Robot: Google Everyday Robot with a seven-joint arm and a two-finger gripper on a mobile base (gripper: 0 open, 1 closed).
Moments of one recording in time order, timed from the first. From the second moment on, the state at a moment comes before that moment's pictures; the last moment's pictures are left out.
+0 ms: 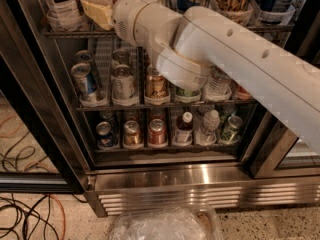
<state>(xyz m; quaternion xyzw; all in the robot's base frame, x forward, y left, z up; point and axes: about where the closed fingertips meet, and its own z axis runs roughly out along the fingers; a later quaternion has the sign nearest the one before) 0.639 0.116 1.065 -0.31 0.60 0.22 0.71</state>
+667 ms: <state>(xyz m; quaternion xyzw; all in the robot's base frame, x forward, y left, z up) 0.639 0.116 1.065 -0.31 0.60 0.22 0.71</state>
